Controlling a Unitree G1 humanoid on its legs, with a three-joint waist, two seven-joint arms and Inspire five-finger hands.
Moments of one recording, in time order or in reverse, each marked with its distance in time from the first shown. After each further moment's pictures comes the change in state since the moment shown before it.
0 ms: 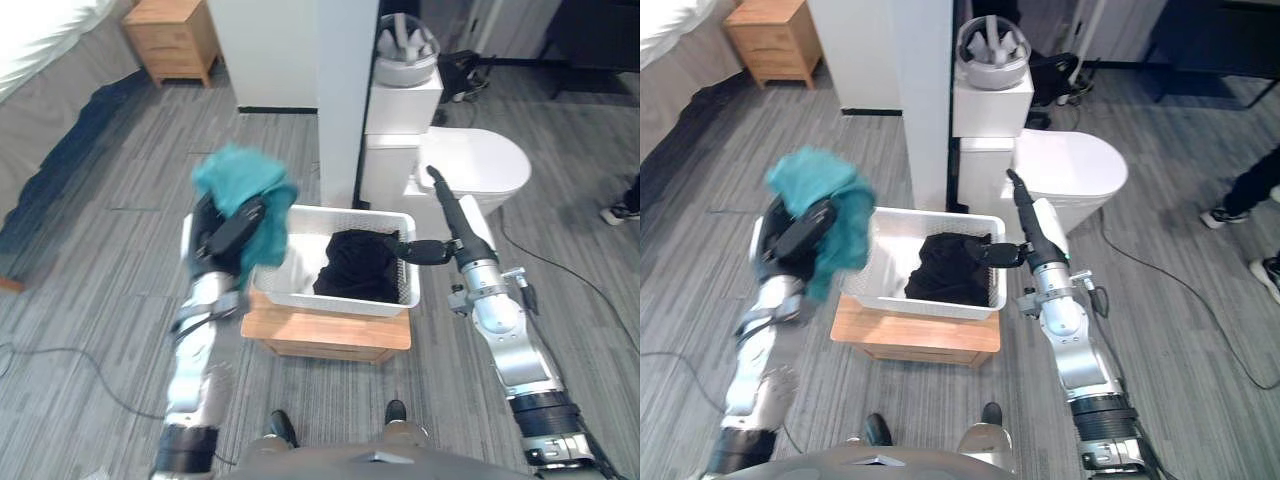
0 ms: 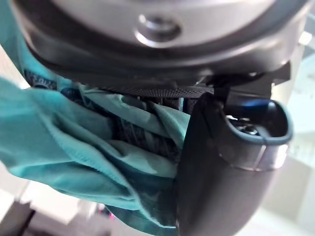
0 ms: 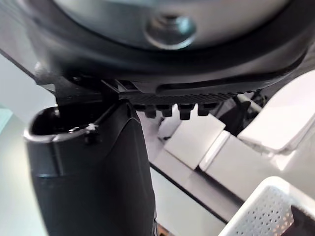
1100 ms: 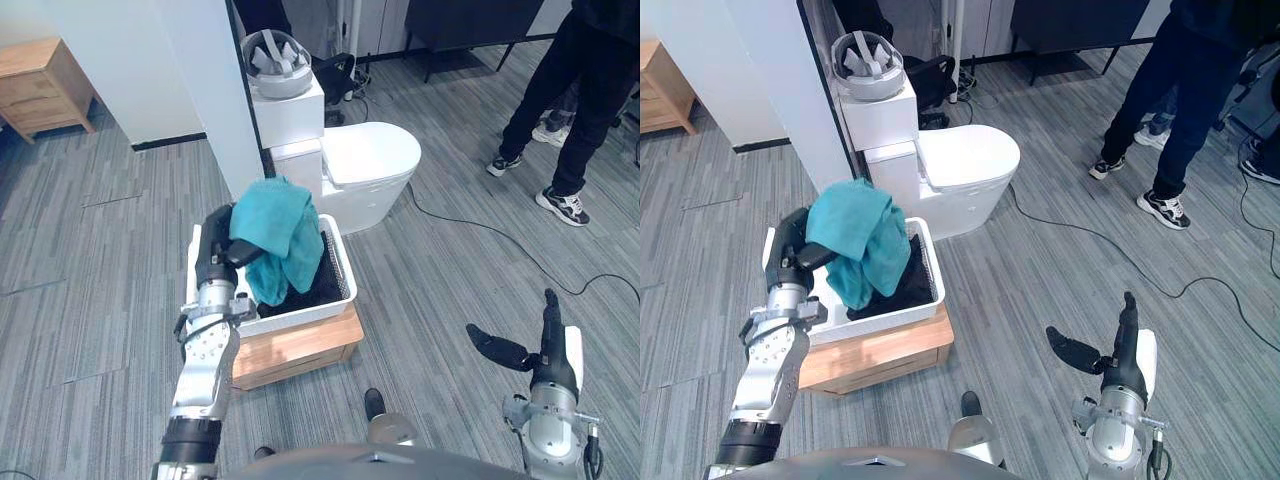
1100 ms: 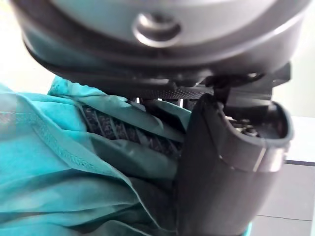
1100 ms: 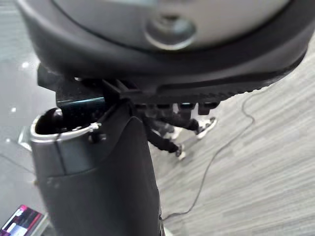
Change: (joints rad) left arm 0.029 -0.021 0.121 0.260 0.304 0.068 0.031; right arm 0.513 0.315 -0.388 -0.062 0.019 0.045 -0.091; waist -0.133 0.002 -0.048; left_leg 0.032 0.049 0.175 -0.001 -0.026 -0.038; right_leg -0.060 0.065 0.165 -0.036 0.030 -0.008
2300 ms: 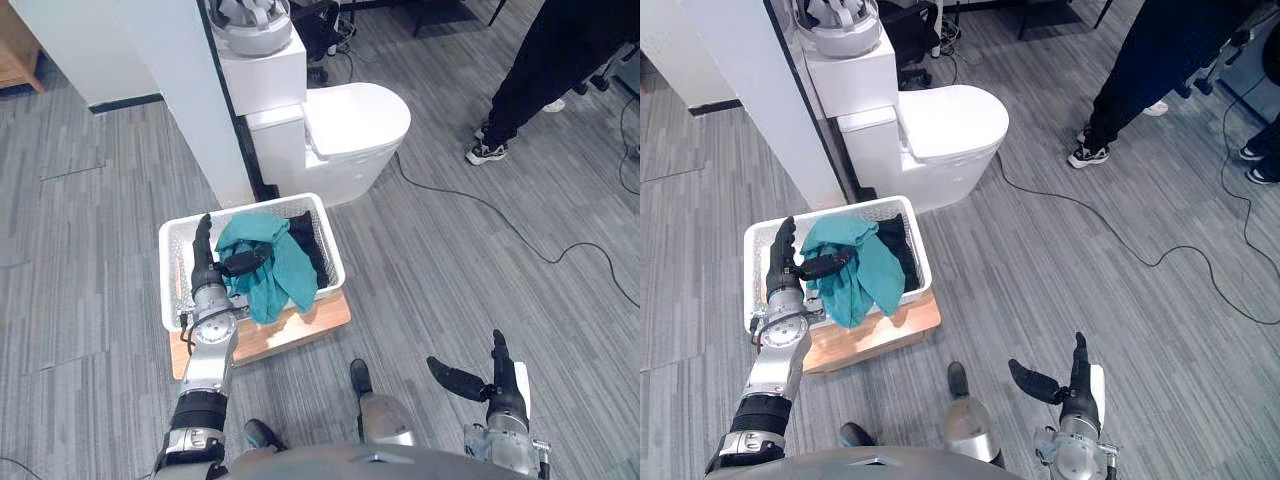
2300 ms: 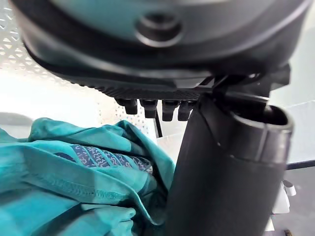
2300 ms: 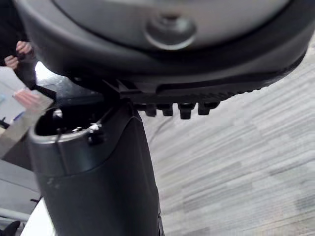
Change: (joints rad) left arm -0.180 -0.009 0.123 0.282 0.273 0.087 0.176; right arm 0.068 0.069 0.117 0.150 0.043 -0.002 0.005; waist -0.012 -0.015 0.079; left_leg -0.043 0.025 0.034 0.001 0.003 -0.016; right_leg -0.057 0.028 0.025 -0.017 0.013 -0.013
